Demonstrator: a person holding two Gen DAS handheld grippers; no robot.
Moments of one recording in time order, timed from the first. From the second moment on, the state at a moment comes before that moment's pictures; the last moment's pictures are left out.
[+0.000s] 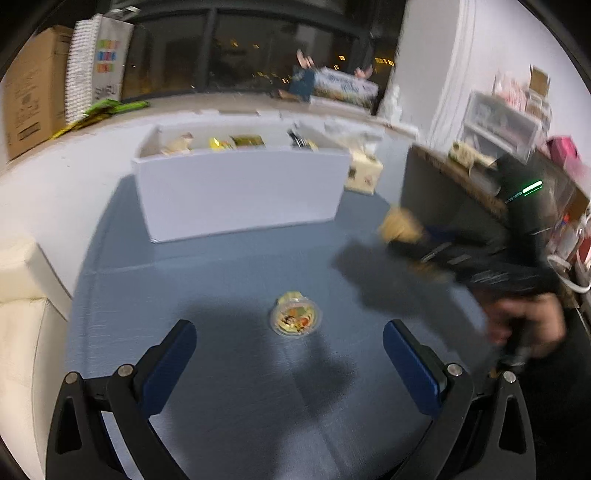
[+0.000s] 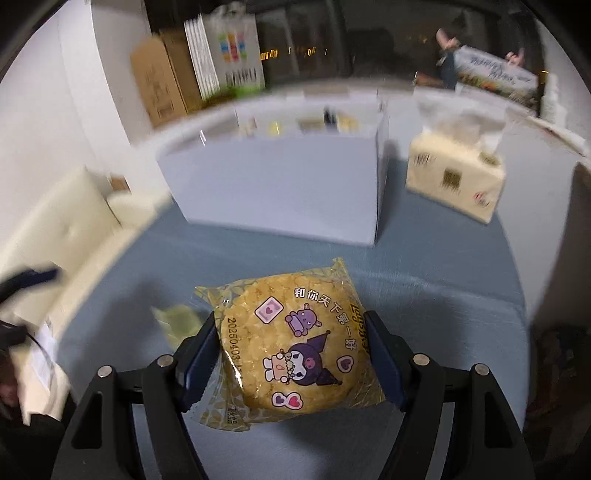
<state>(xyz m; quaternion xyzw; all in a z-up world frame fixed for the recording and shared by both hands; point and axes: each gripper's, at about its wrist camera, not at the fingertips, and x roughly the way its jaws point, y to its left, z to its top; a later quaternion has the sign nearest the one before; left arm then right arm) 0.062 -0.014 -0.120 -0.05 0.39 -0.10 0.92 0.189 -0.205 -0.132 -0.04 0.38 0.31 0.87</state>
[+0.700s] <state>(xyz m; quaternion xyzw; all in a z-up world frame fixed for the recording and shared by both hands) 0.097 -0.015 -0.152 -0.07 0.39 -0.09 0.92 0.141 -0.221 -0.095 0.01 0.32 0.32 0.89</state>
